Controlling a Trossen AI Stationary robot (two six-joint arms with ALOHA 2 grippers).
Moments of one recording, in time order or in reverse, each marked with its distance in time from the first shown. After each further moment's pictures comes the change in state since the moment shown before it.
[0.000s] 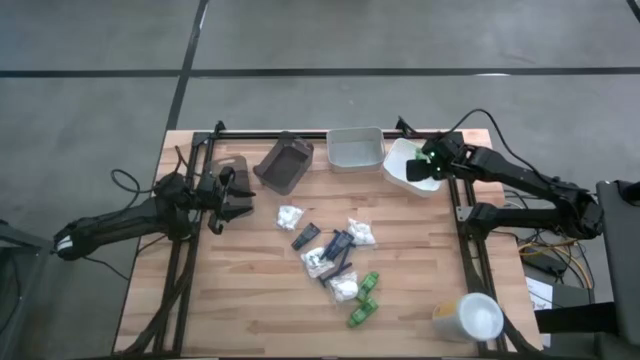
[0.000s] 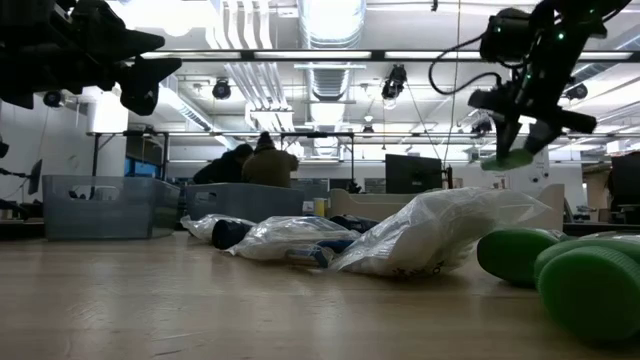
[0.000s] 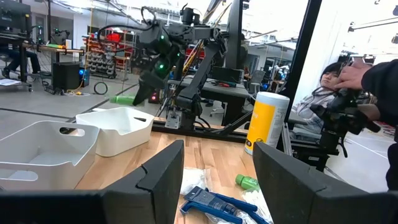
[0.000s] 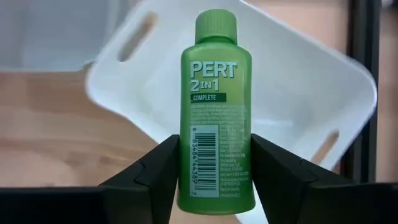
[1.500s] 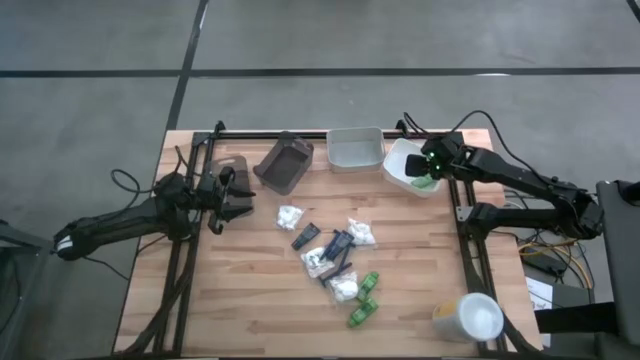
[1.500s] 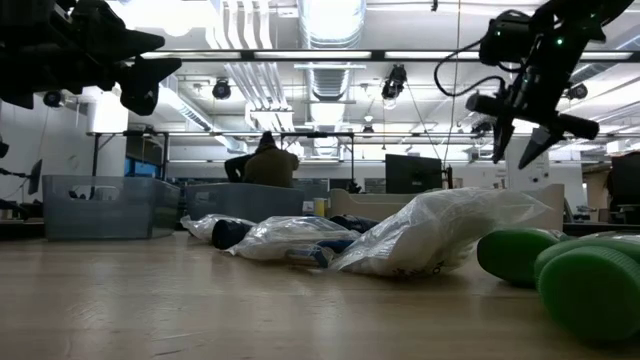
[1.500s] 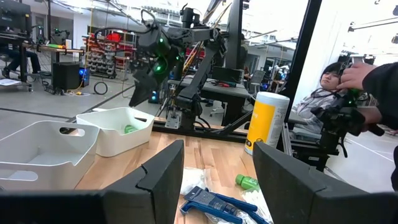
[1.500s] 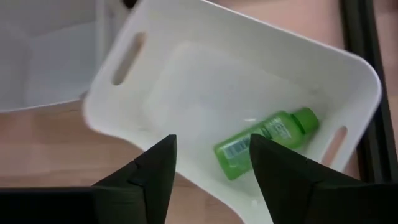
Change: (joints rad) left arm 0.000 0.000 0.000 0.000 0.000 0.000; right arm -0.002 0.000 -0.009 0.049 0.024 0.094
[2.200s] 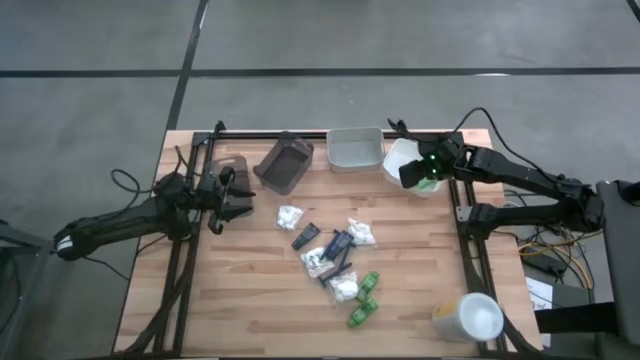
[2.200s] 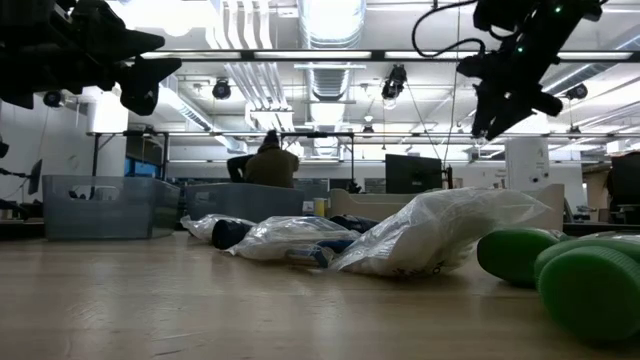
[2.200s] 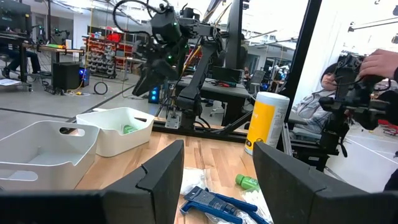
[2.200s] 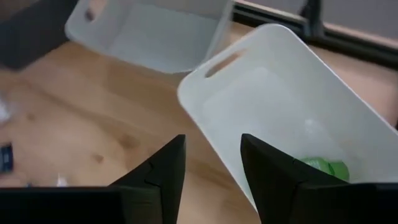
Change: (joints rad) left arm 0.000 0.000 0.000 0.000 0.000 0.000; right arm 0.159 0.000 0.108 0.015 -0.020 -0.350
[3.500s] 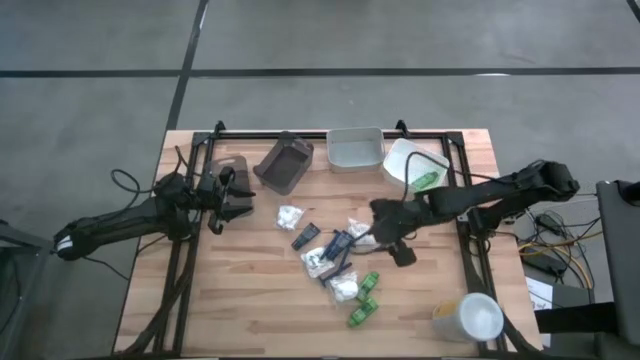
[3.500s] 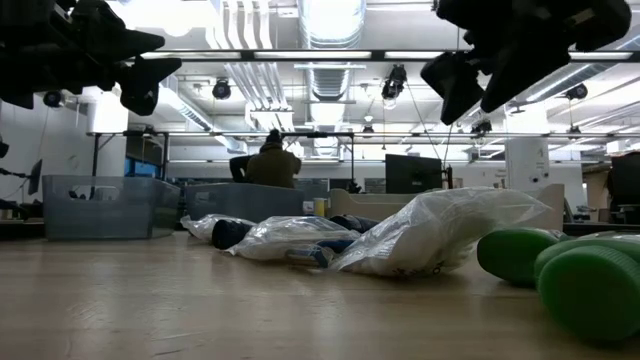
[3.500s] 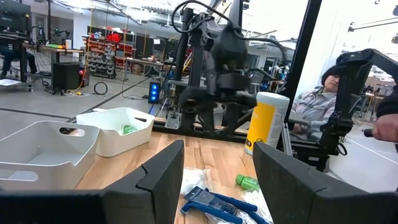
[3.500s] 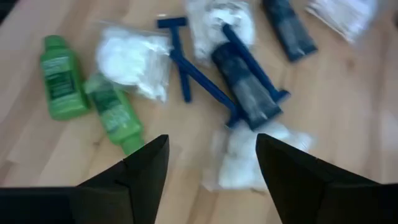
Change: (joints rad) left arm 0.000 0.000 0.000 0.000 0.000 0.000; right arm 0.609 0.367 0.091 0.257 -0.364 -0.772
